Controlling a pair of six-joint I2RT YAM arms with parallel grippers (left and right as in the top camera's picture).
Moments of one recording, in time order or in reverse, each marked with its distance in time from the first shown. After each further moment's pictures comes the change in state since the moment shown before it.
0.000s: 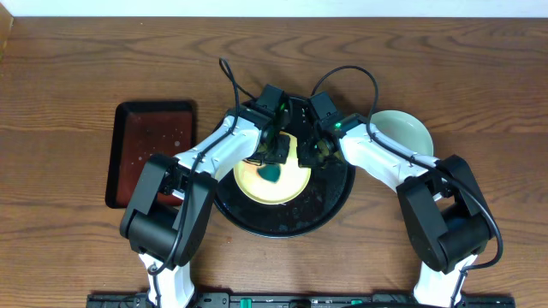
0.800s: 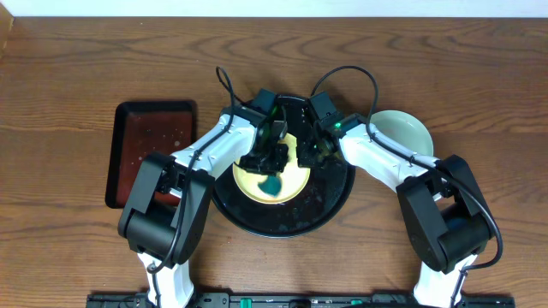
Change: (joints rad) left arm 0.023 0.002 -0.003 -0.089 0.257 0.104; right arm 0.000 0.000 0.000 0.001 -0.003 0.000
